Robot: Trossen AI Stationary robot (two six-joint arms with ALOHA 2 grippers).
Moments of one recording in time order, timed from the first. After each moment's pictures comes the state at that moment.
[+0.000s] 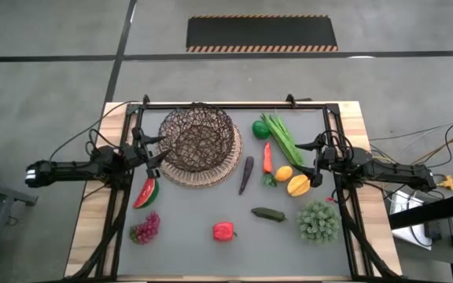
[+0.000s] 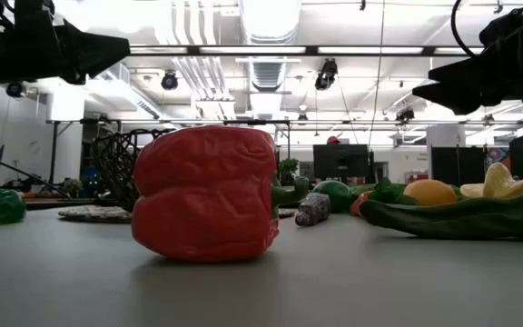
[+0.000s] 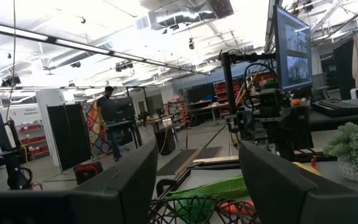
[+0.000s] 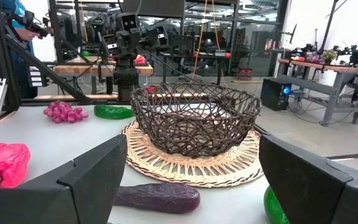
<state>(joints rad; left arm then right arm) 0.08 0.22 0.00 0.49 -0.24 0.30 -0.10 0.02 0.02 0.03 0.08 -0.06</state>
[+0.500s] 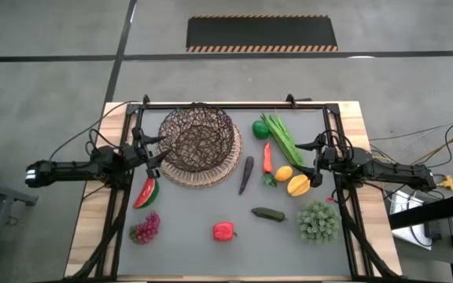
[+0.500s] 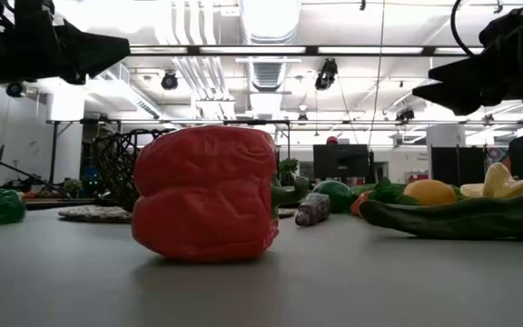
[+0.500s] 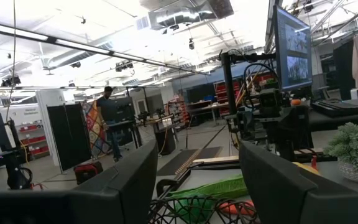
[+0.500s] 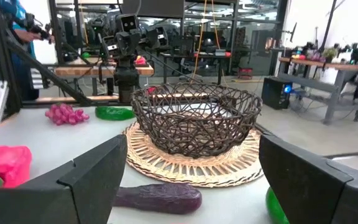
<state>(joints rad) 0.08 0.22 0.00 0.49 -0.24 0.29 -0.10 0.02 0.02 0.03 0.08 -0.03</state>
